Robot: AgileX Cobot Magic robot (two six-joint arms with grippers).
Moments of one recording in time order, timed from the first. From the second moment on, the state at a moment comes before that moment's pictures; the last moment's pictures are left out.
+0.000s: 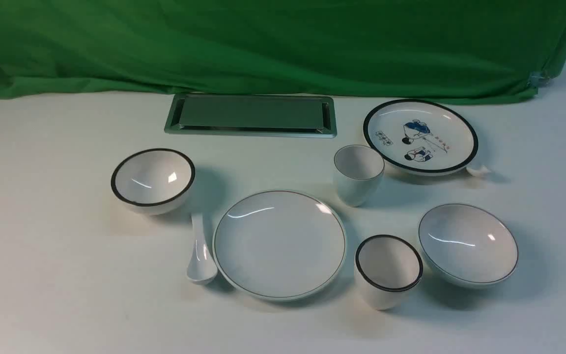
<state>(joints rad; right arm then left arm) -0.01 0.00 0.01 0.14 0.26 -0.30 0.06 0.00 0.01 -0.23 0.01 0.03</state>
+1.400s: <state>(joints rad) 0.00 0.00 0.01 0.26 -0.23 0.33 0.06 1.09 -0.89 -0.29 1.06 0.13</state>
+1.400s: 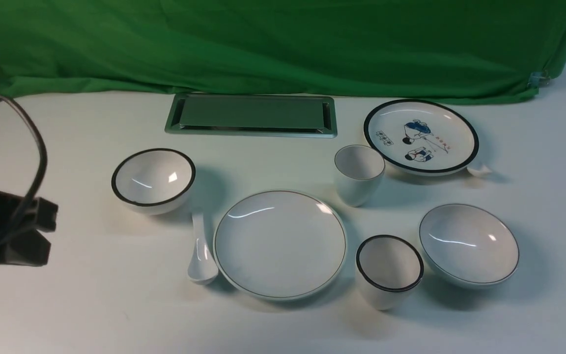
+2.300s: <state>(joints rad) 0.05 1.53 -1.04 0.18 0.71 -0.06 0.06 1.09 -0.89 -0.33 1.08 0.18</state>
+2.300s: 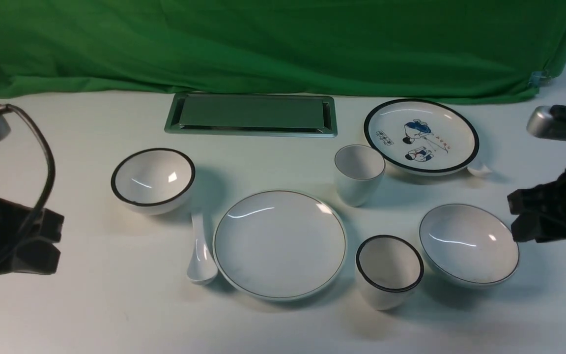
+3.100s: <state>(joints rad) 0.05 1.83 -1.28 0.09 0.74 0.01 0.06 1.09 -0.89 -0.34 1.08 0.18</state>
